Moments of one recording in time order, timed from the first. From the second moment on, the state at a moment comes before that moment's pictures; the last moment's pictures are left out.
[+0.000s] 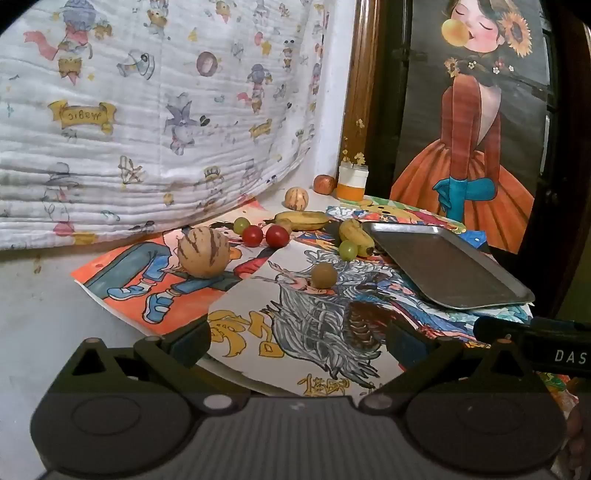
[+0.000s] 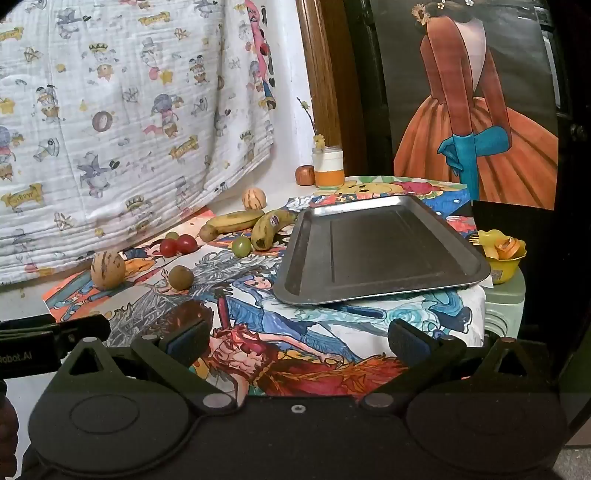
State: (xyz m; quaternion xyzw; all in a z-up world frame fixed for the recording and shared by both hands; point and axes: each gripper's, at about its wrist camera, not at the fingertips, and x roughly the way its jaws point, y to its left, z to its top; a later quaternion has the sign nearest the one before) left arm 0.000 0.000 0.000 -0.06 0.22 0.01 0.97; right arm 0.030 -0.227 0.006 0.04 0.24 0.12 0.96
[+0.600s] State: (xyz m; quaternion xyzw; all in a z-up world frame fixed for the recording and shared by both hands) left arm 0.002 0.000 -0.001 -0.06 0.23 0.01 0.97; right arm 0.032 -0.226 0.005 0.04 0.24 0.12 0.96
